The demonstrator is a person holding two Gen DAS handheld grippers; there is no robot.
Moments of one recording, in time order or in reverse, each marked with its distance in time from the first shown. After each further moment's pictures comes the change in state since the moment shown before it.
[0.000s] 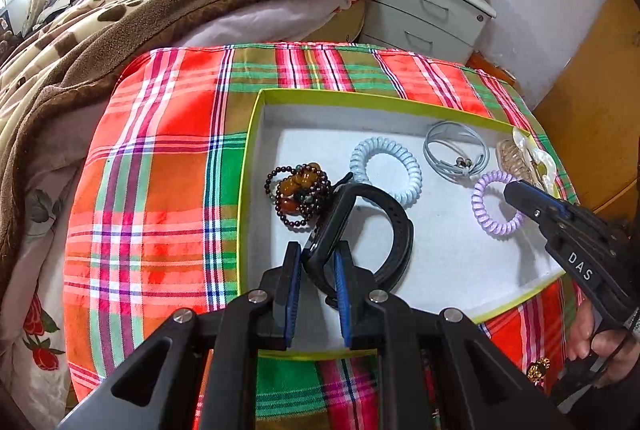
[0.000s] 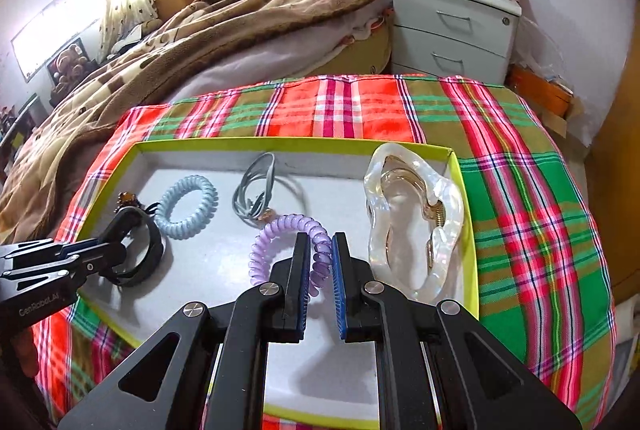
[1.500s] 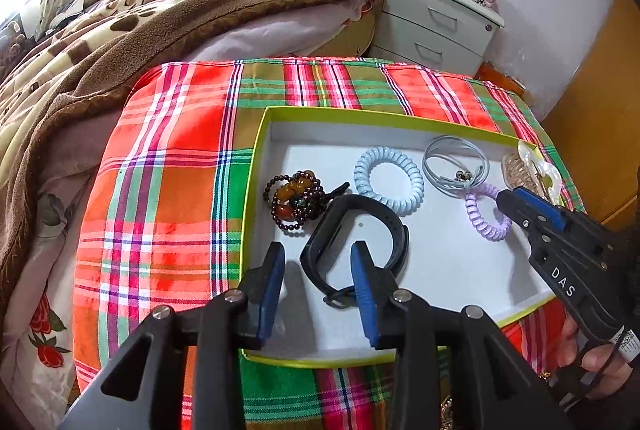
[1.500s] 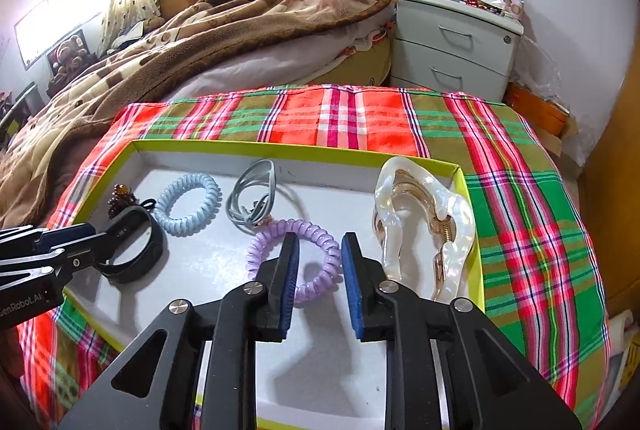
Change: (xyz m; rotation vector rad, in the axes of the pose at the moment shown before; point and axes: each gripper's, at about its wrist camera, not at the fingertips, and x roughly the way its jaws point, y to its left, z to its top) left arm -0.007 -0.006 0.002 -0.011 -0.043 0.049; right arm 0.000 0.012 -0.001 -0.048 -0.047 -0.036
